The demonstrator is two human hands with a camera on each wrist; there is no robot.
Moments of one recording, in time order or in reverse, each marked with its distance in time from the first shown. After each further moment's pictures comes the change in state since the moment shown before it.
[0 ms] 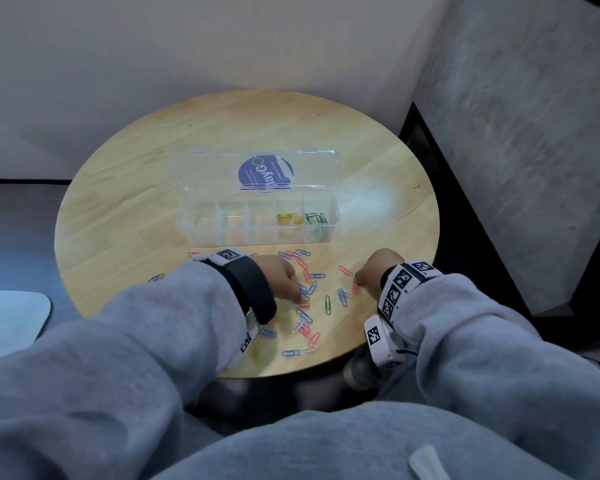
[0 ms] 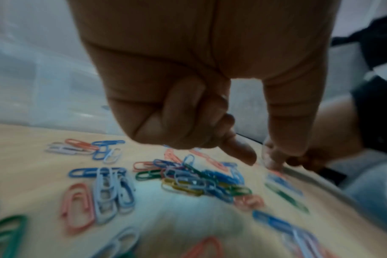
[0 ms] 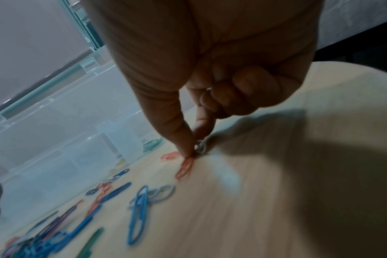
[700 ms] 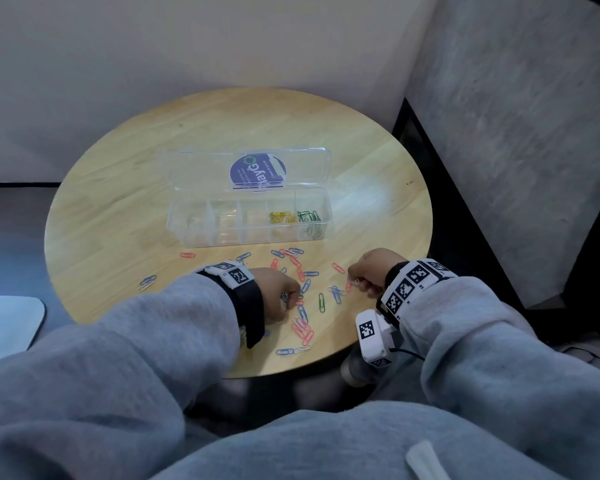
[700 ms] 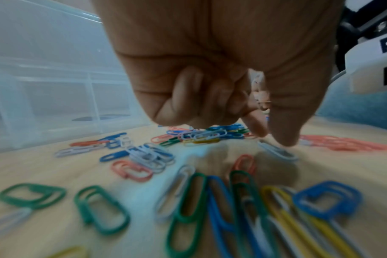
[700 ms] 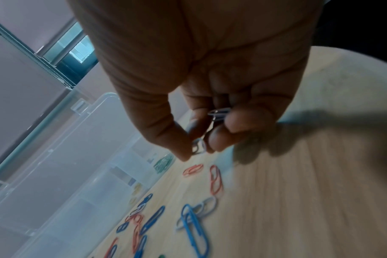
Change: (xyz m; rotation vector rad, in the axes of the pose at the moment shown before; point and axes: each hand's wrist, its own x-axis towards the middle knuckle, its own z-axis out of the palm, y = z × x) left_hand 0.000 -0.004 0.022 0.355 0.002 0.180; right_hand -0.012 0.012 -0.006 0.385 -0.178 -0.071
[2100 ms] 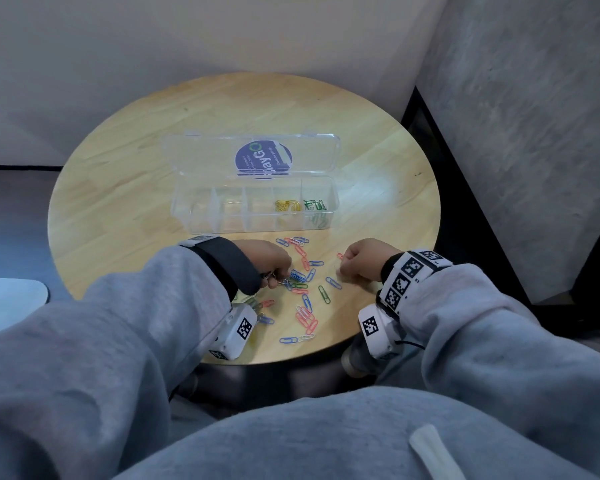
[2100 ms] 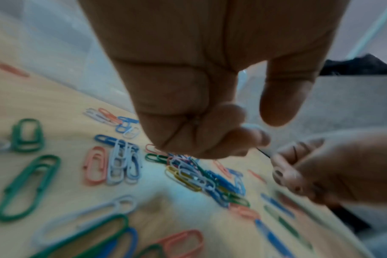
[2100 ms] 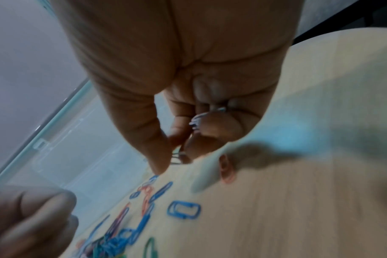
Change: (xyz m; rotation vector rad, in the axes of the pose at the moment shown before) left_hand 0.000 -0.013 -0.019 -0.842 -0.046 -0.252; right_hand 0.013 0.000 0.015 -0.074 0.010 -0.205
